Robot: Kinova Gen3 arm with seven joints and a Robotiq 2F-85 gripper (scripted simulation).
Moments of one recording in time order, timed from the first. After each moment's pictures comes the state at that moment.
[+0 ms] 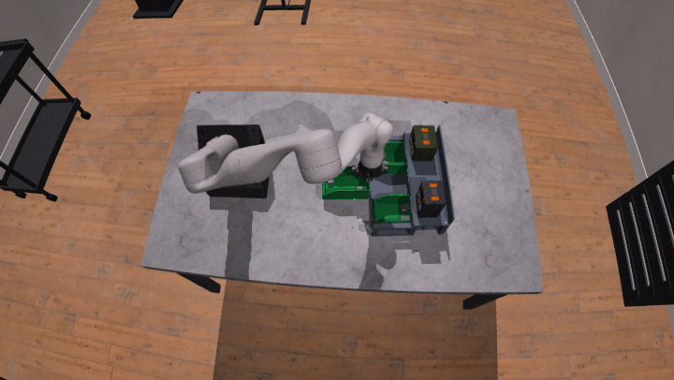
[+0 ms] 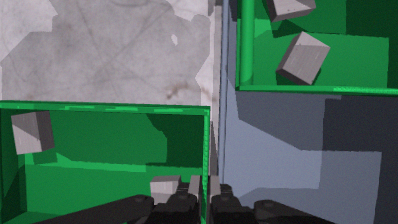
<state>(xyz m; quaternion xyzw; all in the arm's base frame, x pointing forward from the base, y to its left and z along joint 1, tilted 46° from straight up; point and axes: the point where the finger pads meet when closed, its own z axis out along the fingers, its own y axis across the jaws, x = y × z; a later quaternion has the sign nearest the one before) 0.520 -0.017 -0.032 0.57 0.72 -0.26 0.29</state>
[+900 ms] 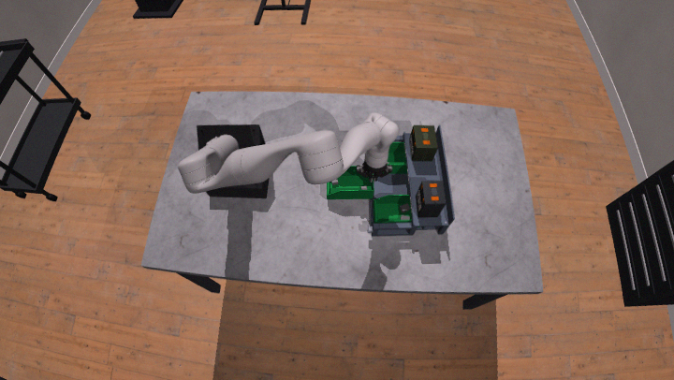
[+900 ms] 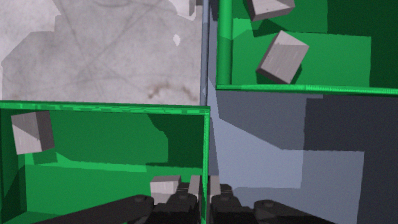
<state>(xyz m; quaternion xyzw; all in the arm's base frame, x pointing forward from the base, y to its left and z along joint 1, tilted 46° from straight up) 0.536 -0.014 -0.032 0.57 0.72 -0.25 0.29</state>
